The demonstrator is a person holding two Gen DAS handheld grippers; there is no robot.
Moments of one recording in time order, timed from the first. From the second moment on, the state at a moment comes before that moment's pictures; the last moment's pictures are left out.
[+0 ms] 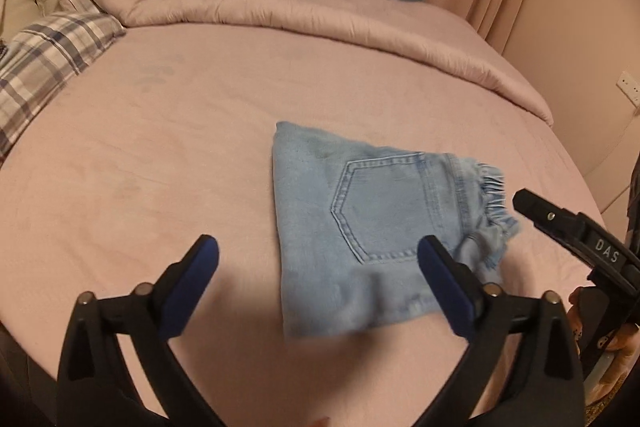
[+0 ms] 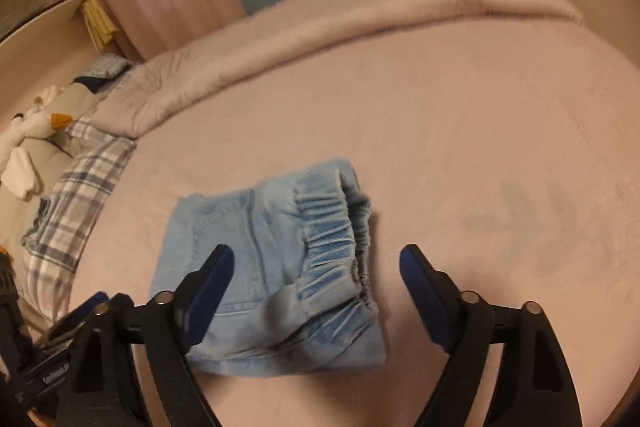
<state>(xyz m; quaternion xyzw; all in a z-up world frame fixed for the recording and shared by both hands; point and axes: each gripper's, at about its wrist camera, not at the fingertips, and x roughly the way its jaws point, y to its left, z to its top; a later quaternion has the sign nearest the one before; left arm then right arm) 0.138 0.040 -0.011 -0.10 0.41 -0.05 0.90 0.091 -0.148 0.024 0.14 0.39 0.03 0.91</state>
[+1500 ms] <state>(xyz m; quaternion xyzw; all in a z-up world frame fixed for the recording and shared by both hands) 0.063 0.048 0.003 -0.11 0.42 -0.05 0.90 0.016 -0.108 0.048 0.10 0.35 0.04 0.93</state>
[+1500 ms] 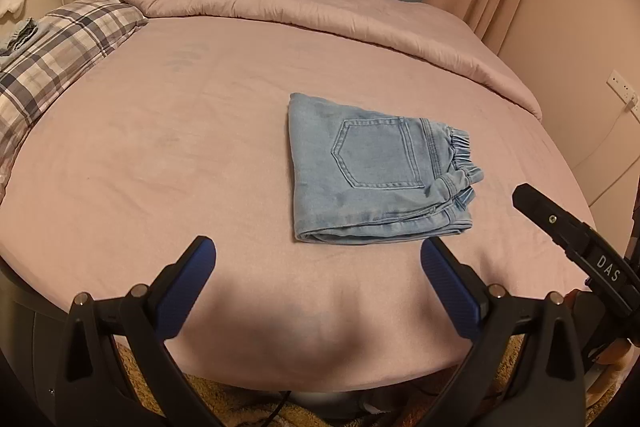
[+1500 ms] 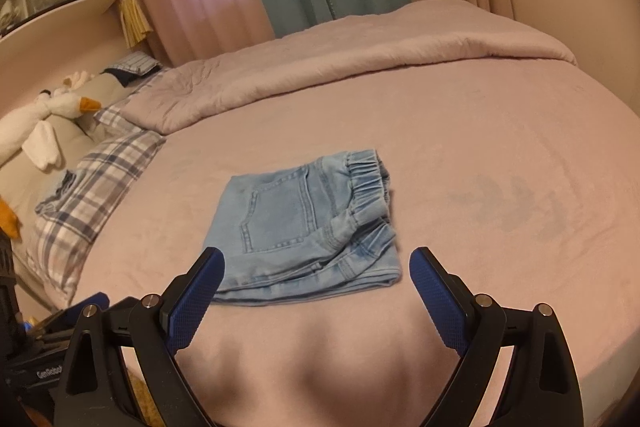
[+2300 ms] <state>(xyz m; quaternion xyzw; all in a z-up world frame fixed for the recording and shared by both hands) 0.065 0.043 0.002 -0.10 0.42 -0.05 0.90 0.020 -0.103 0.043 0.10 0.36 0.04 0.93</state>
